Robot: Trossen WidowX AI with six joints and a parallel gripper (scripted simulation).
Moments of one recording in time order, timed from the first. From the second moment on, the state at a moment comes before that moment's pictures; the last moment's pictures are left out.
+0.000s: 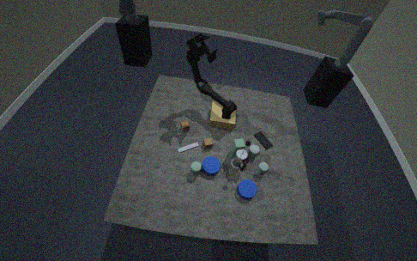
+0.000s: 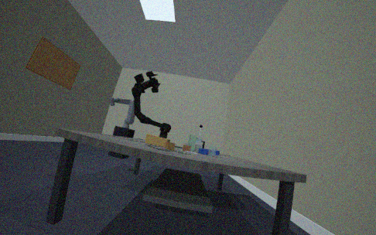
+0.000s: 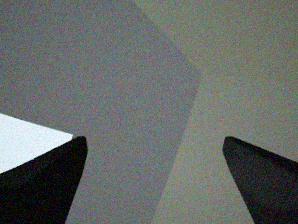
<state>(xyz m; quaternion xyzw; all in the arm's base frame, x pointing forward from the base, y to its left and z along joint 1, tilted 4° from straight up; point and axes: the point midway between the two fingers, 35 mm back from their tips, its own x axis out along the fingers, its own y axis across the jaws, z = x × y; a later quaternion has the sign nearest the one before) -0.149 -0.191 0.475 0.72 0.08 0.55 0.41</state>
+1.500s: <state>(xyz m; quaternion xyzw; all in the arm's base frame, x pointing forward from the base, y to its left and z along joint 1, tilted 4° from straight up) 0.278 0.095 0.311 -0.03 0.22 0.14 0.96</state>
